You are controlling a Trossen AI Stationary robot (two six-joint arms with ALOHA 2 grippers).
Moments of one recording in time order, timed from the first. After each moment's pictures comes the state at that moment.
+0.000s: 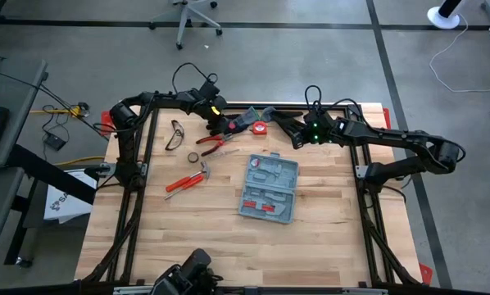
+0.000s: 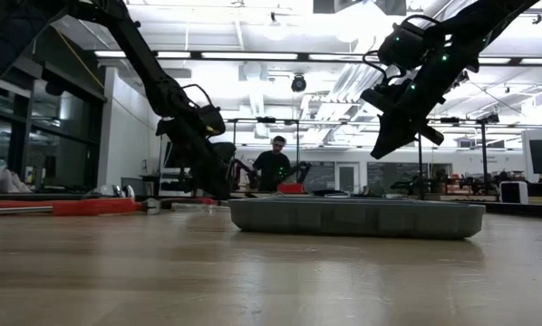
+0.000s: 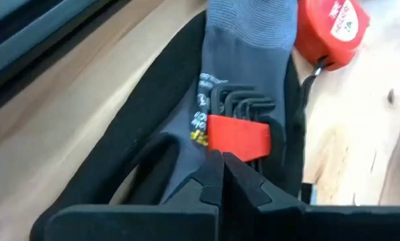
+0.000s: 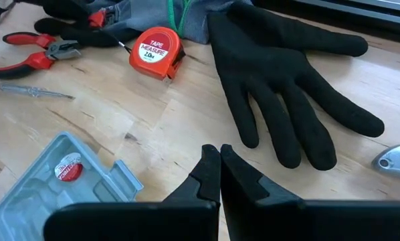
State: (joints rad) left arm 0.82 1.98 1.15 -0.23 0.43 -0.01; right arm -0.50 1.25 0.70 -0.32 0.13 0.55
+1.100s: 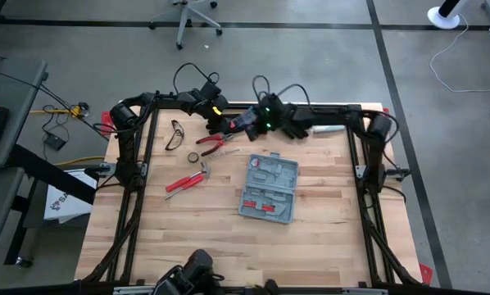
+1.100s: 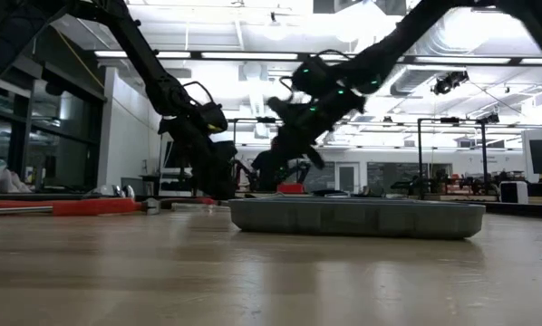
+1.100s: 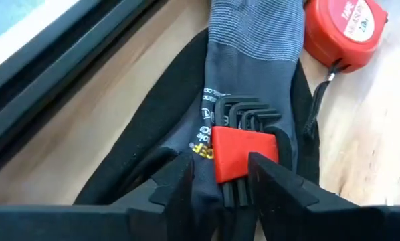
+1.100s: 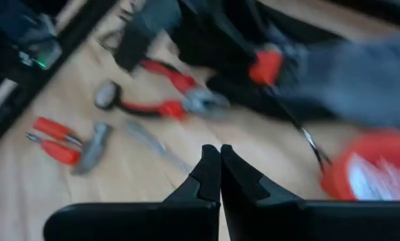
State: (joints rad) left arm 0.82 1.98 1.16 -0.20 0.35 0.06; right arm -0.49 1.95 1.26 0.00 -0.28 0.43
